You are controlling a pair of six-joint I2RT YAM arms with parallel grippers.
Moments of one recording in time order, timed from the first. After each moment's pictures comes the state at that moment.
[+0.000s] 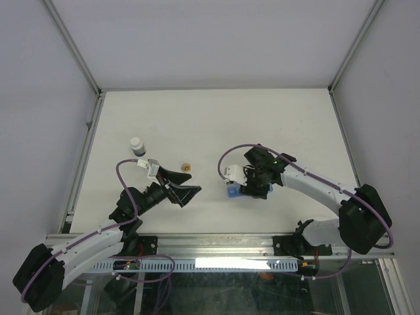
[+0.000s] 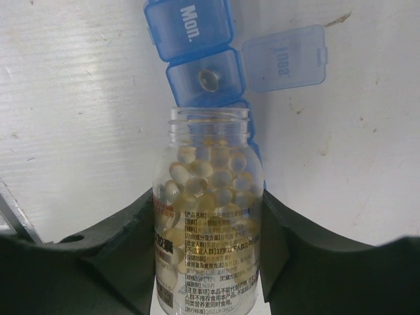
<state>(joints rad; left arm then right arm) -0.69 0.67 0.03 0.80 0.26 -0.62 0.70 1.32 0.83 -0.79 -0.17 -0.79</state>
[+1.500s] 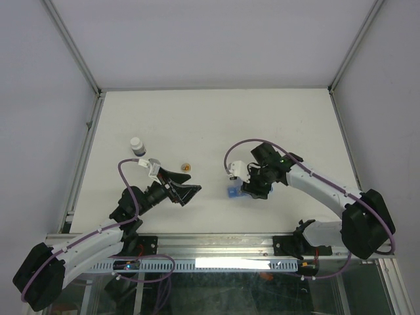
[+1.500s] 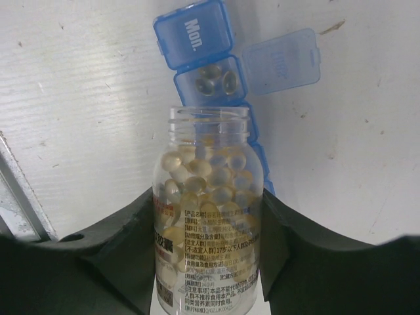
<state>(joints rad) -0.69 0.68 0.03 0.78 0.25 -0.62 0.65 1.29 0.82 -0.77 -0.26 -0.78</state>
